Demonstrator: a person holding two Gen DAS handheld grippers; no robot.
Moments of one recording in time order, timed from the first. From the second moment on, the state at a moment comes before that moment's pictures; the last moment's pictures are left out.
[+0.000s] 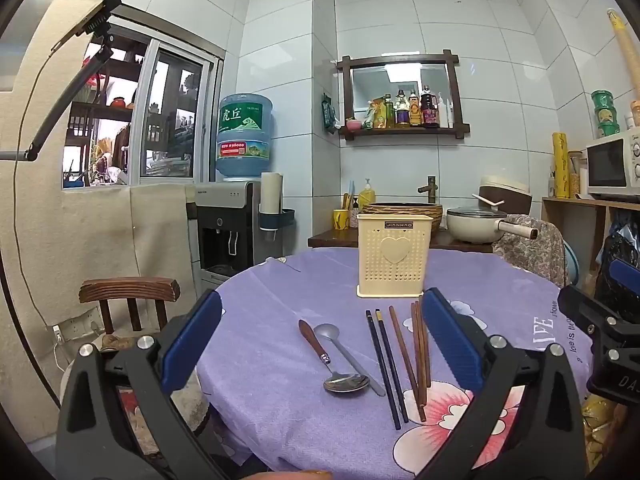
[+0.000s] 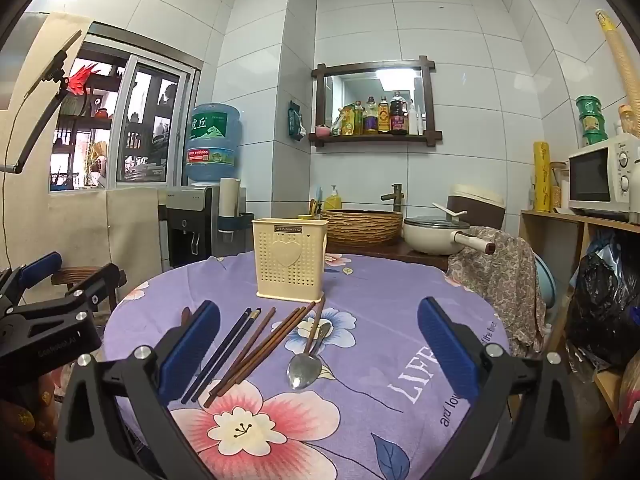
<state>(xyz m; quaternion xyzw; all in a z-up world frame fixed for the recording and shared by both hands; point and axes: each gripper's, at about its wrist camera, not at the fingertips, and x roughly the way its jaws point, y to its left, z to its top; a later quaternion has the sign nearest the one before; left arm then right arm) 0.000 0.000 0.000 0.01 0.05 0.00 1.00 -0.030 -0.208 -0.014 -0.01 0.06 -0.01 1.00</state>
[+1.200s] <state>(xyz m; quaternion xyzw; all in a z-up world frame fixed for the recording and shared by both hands) 0.000 -0.001 -0.002 0.01 0.05 0.00 1.00 -0.026 -0.210 -0.016 -0.01 0.07 -0.01 1.00</state>
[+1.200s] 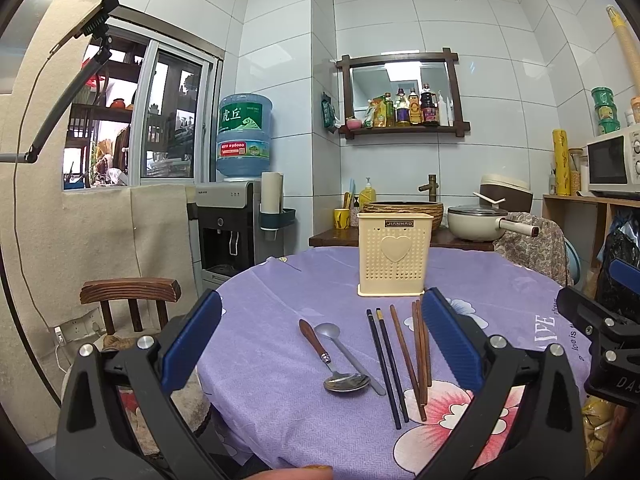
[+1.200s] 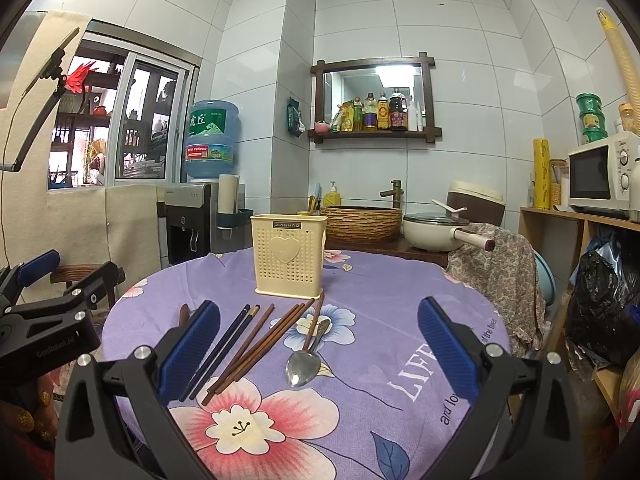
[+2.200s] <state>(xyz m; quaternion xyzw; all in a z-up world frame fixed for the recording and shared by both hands) -0.004 -0.001 -0.001 0.01 0.05 0.00 1.00 -0.027 -0.207 -0.016 -0.01 0.07 -0.01 1.00</state>
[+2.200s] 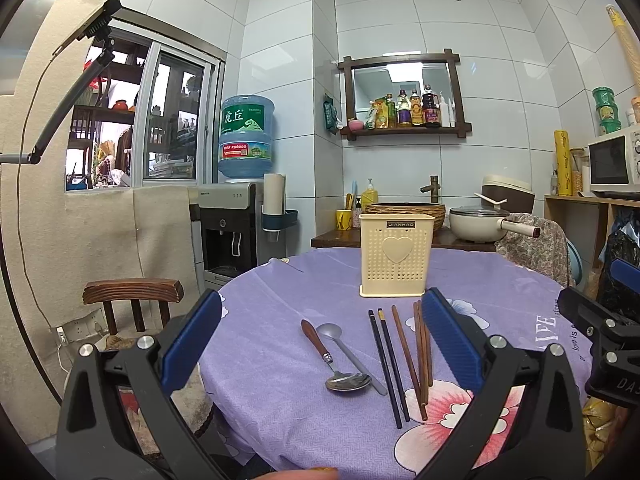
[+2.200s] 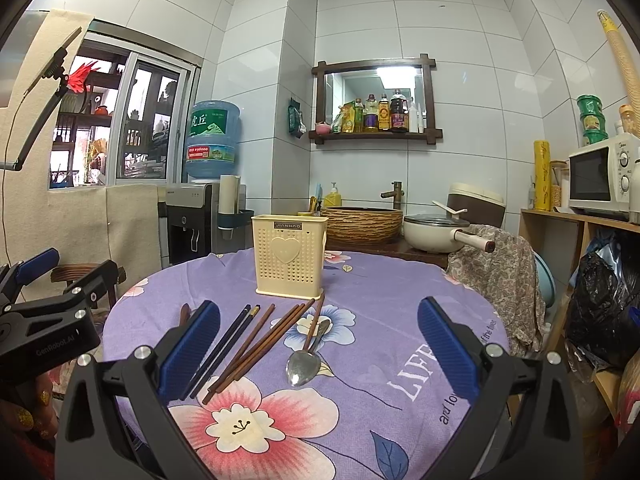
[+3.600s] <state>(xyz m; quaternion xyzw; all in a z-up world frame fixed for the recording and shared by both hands) 0.032 0.000 -0.013 0.02 0.15 -0.01 0.99 0.021 -0.213 -0.029 -0.01 0.16 0.01 0.99</state>
